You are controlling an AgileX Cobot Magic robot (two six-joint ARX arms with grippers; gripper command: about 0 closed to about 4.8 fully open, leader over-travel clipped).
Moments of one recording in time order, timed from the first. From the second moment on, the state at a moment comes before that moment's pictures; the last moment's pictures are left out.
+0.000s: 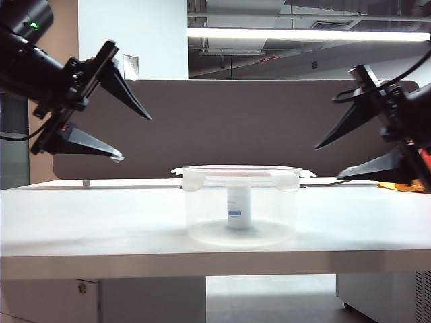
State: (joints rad) left arm -0.19 1.50 0.92 -0.06 0.65 -0.53; right arm 0.12 1.49 0.65 0.28 -0.71 0.73
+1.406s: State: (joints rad) left arm -0.21 1.51 0.93 -0.06 0.70 -0.54; right arm 0.14 1.66 0.71 0.42 -0.74 0.91
